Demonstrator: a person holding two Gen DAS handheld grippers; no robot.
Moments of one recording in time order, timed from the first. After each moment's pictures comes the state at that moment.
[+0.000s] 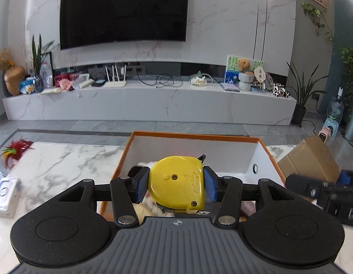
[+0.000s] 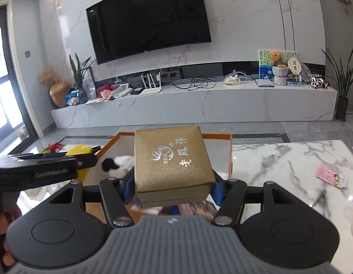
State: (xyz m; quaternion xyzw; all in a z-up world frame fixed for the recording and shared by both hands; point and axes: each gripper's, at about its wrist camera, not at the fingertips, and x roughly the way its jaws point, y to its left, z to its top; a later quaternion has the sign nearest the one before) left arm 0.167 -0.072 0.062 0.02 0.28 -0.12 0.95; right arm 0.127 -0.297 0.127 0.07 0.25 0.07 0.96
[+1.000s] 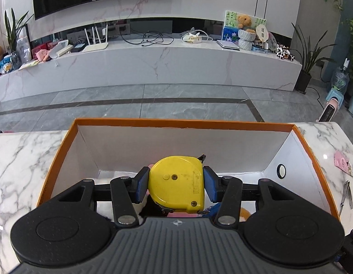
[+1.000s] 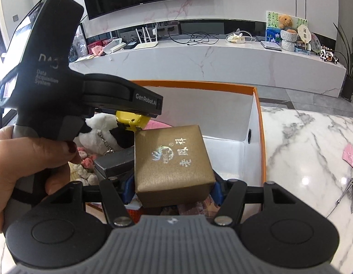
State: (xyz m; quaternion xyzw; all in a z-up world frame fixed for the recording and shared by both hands) left arm 0.287 -0.124 -0.003 0.04 0.38 -0.14 0.91; right arm 0.209 -0.278 0.058 0.05 0.36 0.07 0.93
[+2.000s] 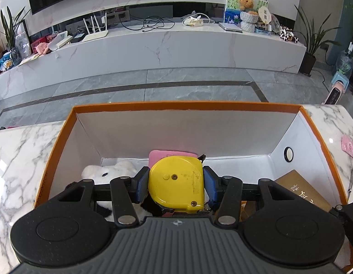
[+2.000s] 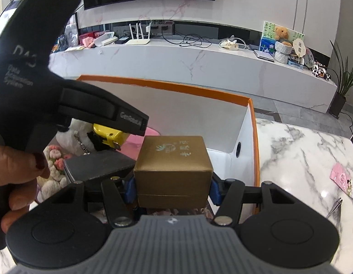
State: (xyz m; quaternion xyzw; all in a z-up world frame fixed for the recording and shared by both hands) left arm 0.291 -0.133 -0.011 0.07 0.42 -0.12 0.89; right arm 0.237 -0.271 0.051 -0.02 0.36 0.03 0.93
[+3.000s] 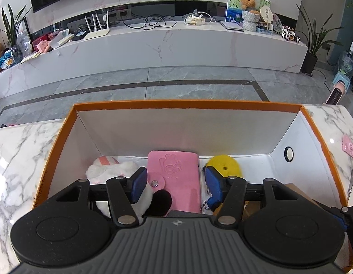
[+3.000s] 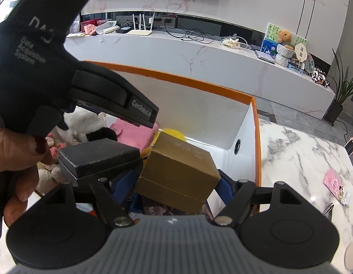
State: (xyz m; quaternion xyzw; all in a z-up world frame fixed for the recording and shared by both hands) left arm 0.290 -0.132 -0.012 0.06 0.43 -0.12 0.89; right arm 0.240 -0.264 0.047 -0.05 0.37 0.03 0.93
